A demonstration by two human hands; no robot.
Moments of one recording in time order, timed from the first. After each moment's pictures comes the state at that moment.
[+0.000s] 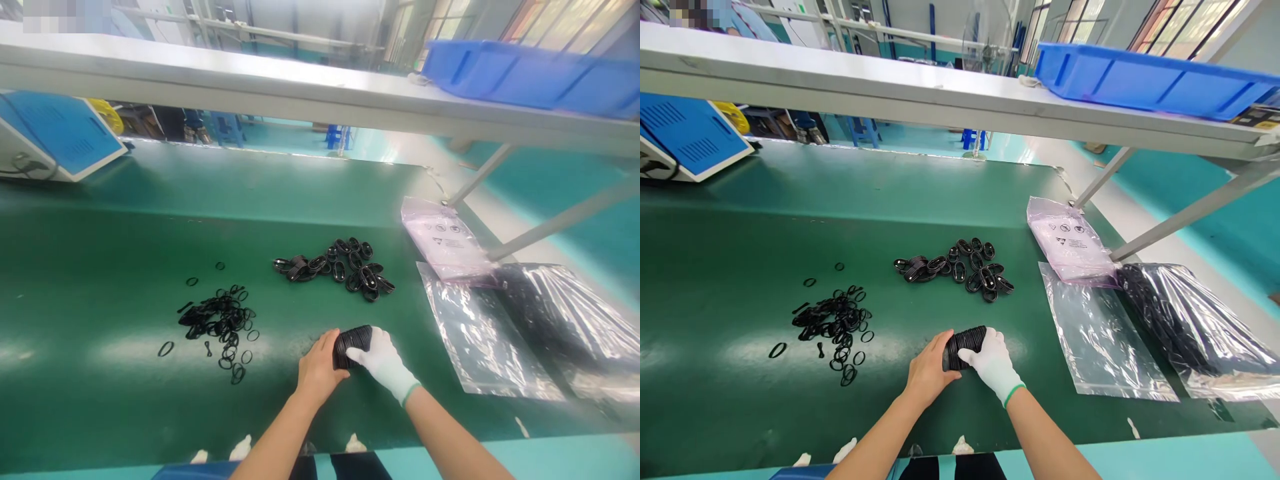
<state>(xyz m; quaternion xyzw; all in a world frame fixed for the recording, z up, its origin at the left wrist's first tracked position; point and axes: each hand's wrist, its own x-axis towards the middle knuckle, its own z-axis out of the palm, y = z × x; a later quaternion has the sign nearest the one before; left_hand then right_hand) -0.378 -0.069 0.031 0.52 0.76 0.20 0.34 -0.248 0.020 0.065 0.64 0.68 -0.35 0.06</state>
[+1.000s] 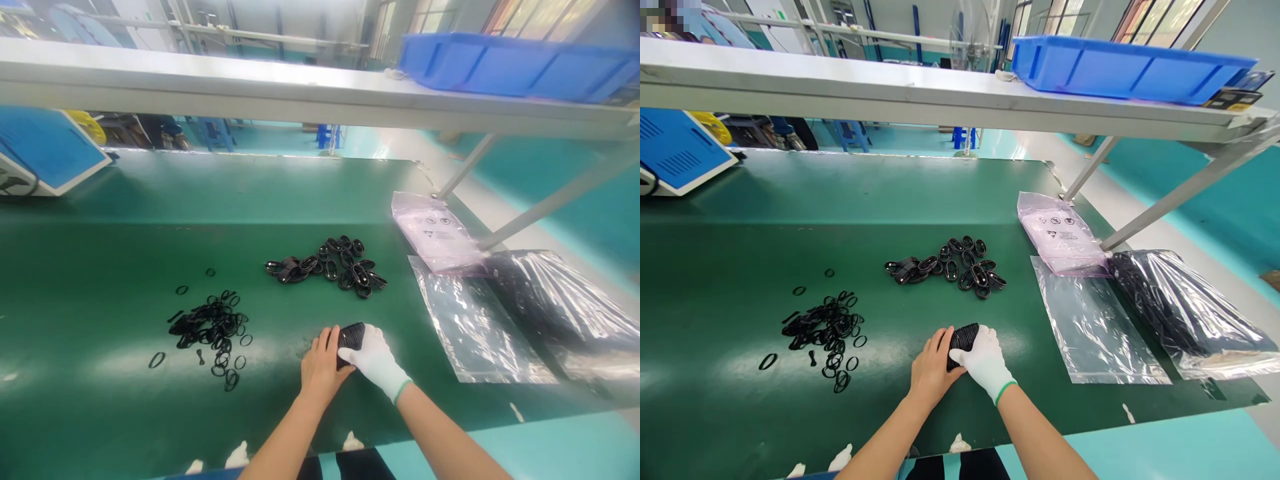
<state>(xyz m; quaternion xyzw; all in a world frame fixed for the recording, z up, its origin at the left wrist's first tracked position) -0.360 -0.059 0.033 0.57 0.77 0.14 0.26 -0.251 0.019 0.063 0.65 0.68 -0.35 0.04</state>
